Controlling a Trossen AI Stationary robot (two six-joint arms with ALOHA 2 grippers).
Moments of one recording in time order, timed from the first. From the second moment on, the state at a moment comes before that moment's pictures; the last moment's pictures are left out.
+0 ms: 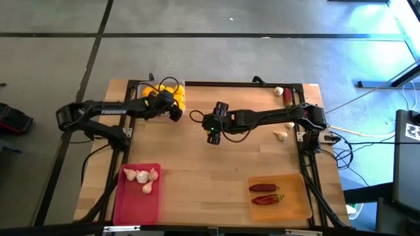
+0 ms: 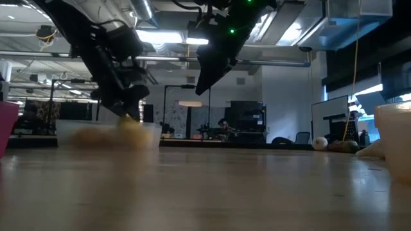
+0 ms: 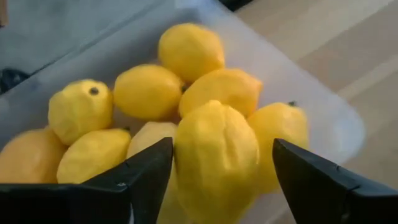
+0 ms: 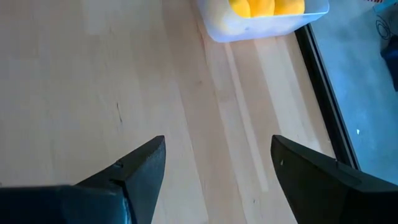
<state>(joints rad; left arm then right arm) 0.50 1.28 0.58 -0.21 -0.47 -0.32 0.00 1.92 1.57 -0.62 0.43 0.00</state>
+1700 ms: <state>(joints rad) 0.31 1.09 0.58 -0.24 -0.48 -0.26 -0.16 1.35 0.93 -1.20 0.31 0.55</state>
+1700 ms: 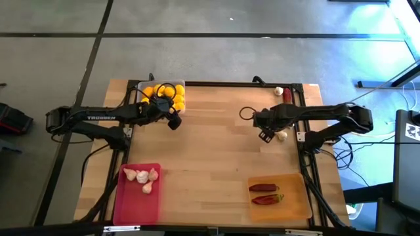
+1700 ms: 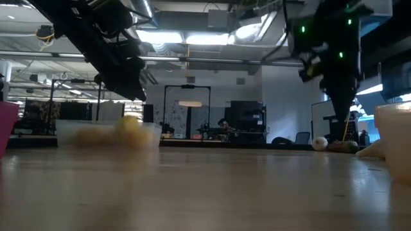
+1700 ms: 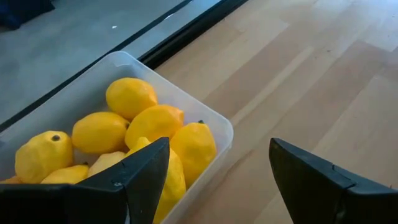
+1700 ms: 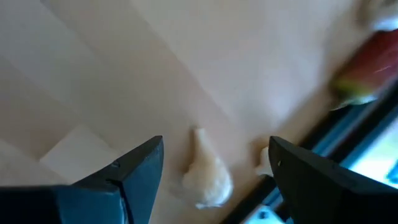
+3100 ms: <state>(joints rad) 0.31 1.09 0.58 -0.24 -0.48 -0.29 -0.39 1.39 0.63 -0.87 0.09 0.42</state>
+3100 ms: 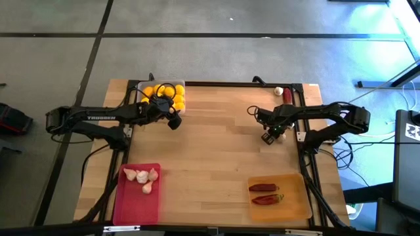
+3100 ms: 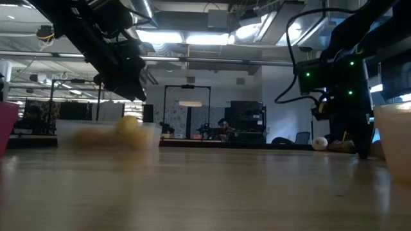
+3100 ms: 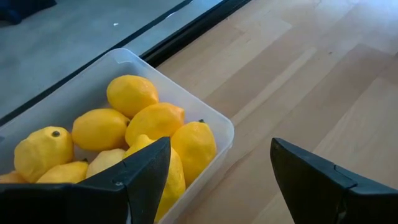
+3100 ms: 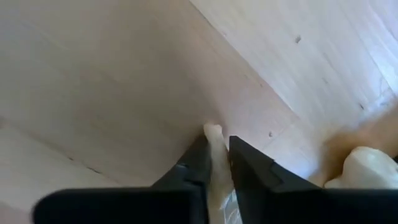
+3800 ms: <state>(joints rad) 0.30 1.09 0.58 -0.24 -0.48 -0.26 -0.27 1.38 0.83 -0.69 0.17 0.29</state>
